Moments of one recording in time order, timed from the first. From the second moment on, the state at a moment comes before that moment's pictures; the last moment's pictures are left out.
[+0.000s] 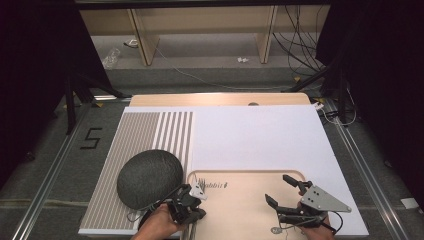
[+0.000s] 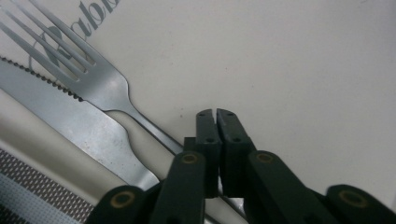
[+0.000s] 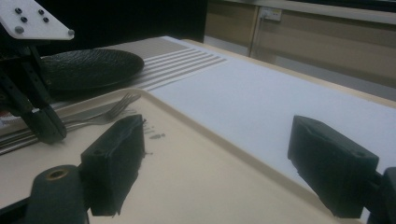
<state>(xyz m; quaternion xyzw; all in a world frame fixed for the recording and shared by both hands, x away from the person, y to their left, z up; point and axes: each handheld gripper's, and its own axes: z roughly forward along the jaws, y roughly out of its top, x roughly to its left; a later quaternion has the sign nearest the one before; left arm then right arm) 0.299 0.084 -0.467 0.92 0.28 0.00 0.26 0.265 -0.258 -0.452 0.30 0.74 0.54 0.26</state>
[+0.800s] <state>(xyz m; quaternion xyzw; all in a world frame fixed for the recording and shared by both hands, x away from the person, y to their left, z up) 0.300 0.125 -0.432 0.84 0.32 0.04 0.43 0.265 -0.258 -0.451 0.30 0.74 0.54 0.26</state>
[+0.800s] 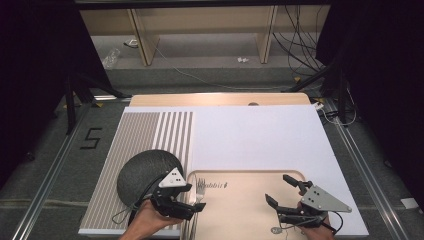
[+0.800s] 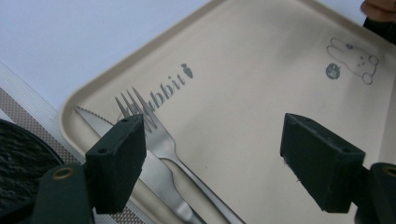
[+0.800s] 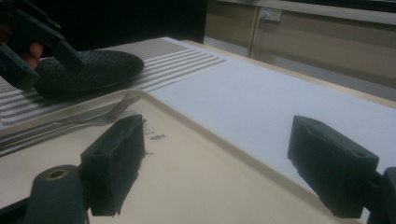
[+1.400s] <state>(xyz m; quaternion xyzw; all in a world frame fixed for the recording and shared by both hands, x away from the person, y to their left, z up) 0.300 0.154 -0.426 0.81 0.35 0.06 0.47 0.264 -0.260 -0.452 0.30 0.74 0.54 0.26</state>
